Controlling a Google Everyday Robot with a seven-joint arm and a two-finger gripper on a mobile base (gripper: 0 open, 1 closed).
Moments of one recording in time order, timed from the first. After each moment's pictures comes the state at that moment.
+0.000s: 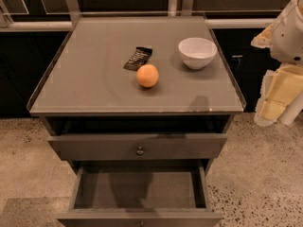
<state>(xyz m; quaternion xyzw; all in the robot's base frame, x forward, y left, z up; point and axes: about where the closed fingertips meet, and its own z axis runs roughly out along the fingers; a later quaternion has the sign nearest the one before) 0.438 -0.216 0.979 -0.60 0.78 -0.04 0.16</state>
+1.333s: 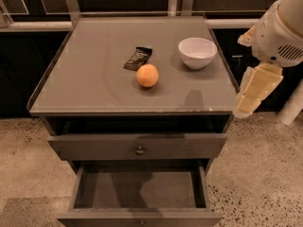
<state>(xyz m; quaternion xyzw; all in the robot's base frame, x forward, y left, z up) 0.468 -0.195 0.967 -0.59 0.78 -0.02 0.21</state>
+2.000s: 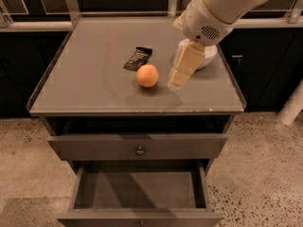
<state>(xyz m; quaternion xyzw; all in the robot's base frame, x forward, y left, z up) 0.547 -0.071 0.971 -0.64 0.71 0.05 0.28</state>
